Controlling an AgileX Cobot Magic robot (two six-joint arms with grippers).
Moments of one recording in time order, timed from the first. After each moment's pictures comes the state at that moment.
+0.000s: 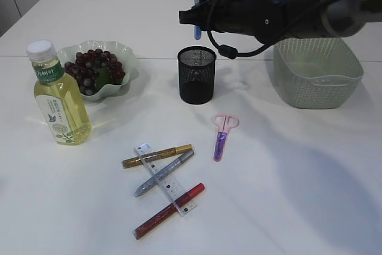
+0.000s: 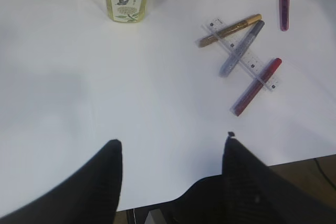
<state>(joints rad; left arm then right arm) -0.22 0.92 -1.10 -0.14 1.25 -0.13 0.40 2.10 -1.58 -0.01 -0.11 0.08</state>
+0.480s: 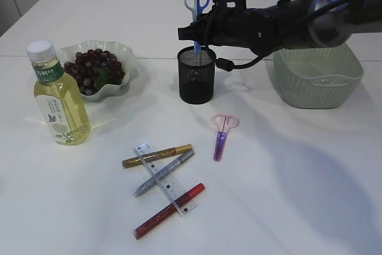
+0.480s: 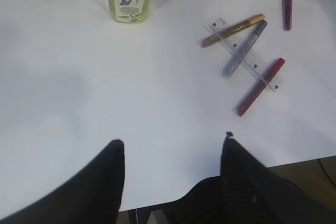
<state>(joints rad) -0.22 0.92 -1.10 -0.13 1.25 -0.13 0.40 2.16 -1.59 -0.04 -0.09 0.08</state>
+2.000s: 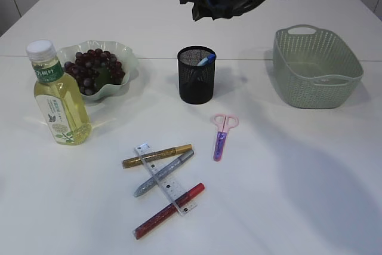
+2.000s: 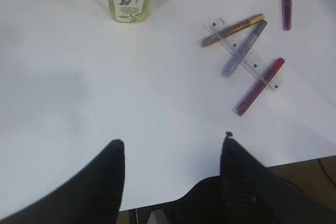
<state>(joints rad) -0.22 0.92 -1.10 -0.13 1.25 -0.13 0.40 2.10 -1.91 0.06 0.61 0.08</state>
